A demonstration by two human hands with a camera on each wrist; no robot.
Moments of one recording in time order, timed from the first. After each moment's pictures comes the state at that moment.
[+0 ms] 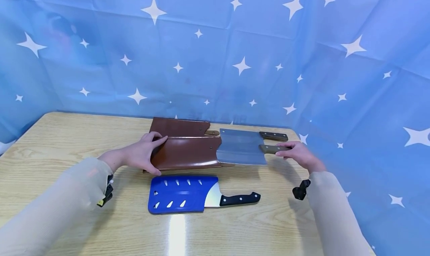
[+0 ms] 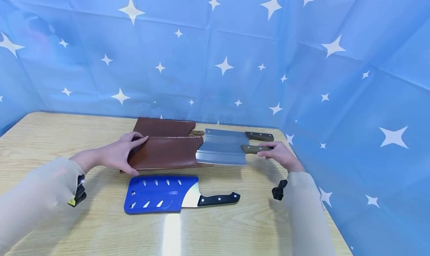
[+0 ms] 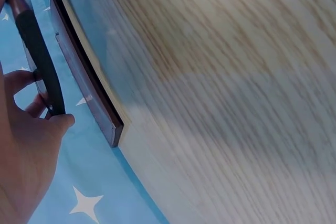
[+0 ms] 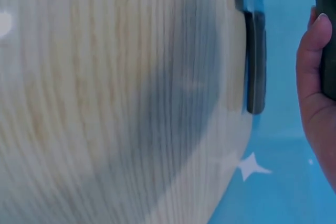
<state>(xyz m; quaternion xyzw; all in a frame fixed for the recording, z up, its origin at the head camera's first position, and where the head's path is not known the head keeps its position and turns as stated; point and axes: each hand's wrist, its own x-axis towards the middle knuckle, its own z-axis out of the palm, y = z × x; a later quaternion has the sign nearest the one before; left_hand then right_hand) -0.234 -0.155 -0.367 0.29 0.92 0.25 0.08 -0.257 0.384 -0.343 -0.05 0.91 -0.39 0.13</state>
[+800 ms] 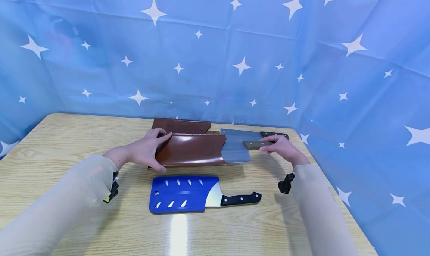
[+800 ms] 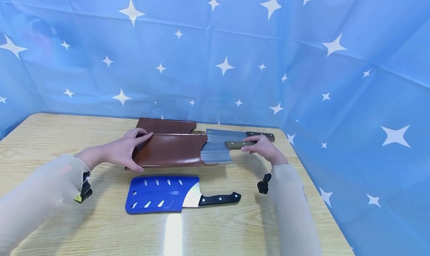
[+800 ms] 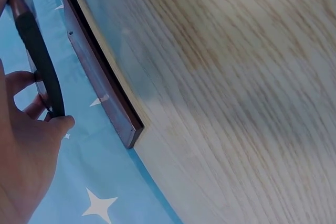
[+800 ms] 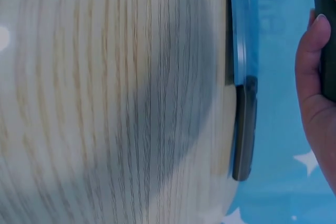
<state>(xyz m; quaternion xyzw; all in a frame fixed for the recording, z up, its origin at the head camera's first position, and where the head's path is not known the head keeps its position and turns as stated) -0.236 -0.145 -0.353 0.30 0.92 0.24 0.07 -0.275 0.332 -0.345 -0.08 0.90 -0.41 0.14</state>
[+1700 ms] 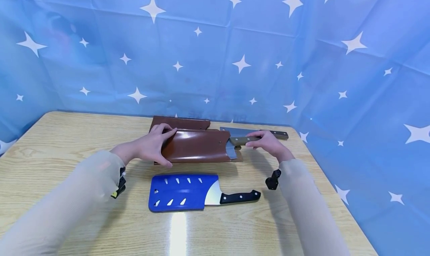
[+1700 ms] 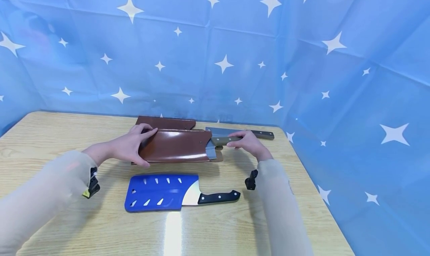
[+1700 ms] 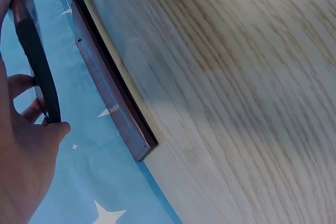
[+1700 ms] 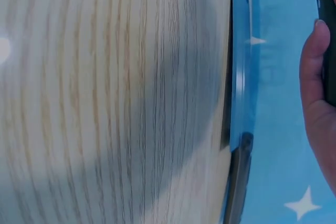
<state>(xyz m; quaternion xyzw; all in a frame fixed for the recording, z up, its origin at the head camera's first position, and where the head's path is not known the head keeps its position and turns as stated) -0.242 -0.129 -0.349 0.30 0.93 0.22 0.05 -0.285 0.289 -0.348 -0.08 0.87 -0.45 0.15</state>
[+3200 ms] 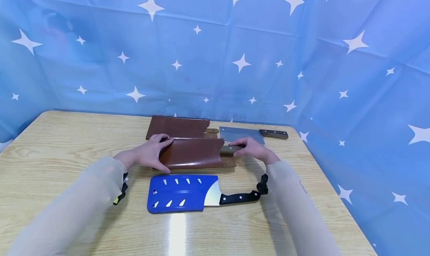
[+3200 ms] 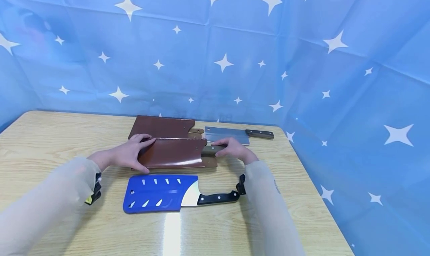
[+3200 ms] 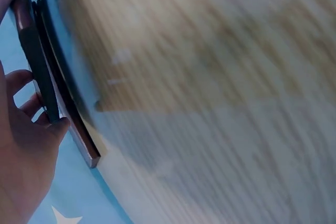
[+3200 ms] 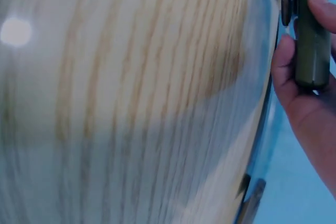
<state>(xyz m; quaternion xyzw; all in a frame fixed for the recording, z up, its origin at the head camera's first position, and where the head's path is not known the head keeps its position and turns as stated) -0.248 -0.132 -0.388 0.29 0.93 0.22 0.08 -0.290 0.253 -0.375 -0.17 0.88 -0.40 0.20</state>
